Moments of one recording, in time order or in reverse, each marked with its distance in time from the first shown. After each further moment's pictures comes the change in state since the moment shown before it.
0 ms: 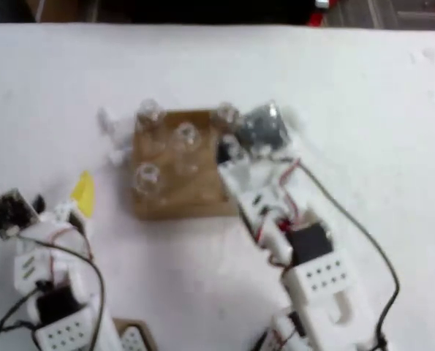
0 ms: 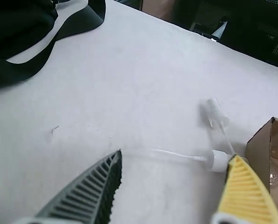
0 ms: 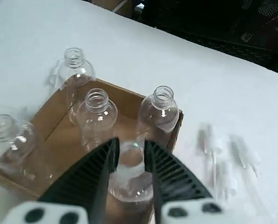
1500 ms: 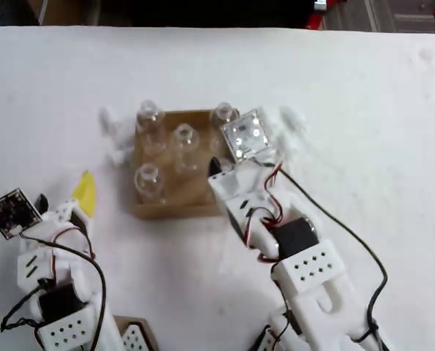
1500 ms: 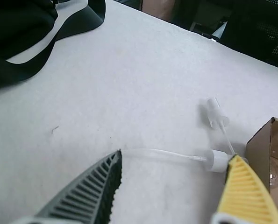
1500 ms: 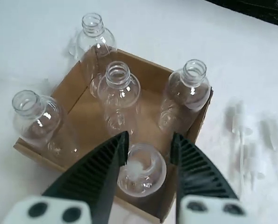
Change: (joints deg) left arm 0.0 0.0 0.0 0.0 0.0; right arm -3.6 1.8 -4.7 6.2 -1.6
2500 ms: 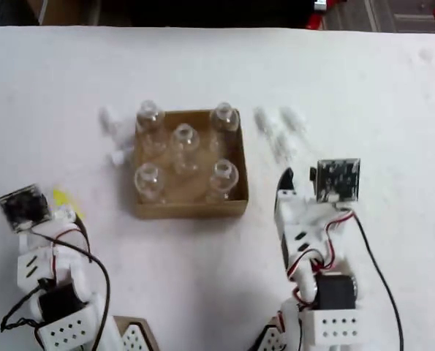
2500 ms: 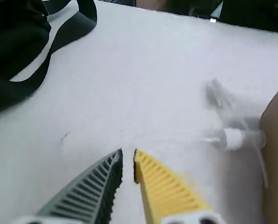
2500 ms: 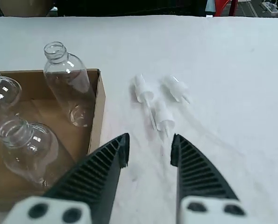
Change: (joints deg) left arm 0.0 0.0 0.0 2.5 -14.5; right arm 22.9 -38.3 28.6 1.5 -4.9
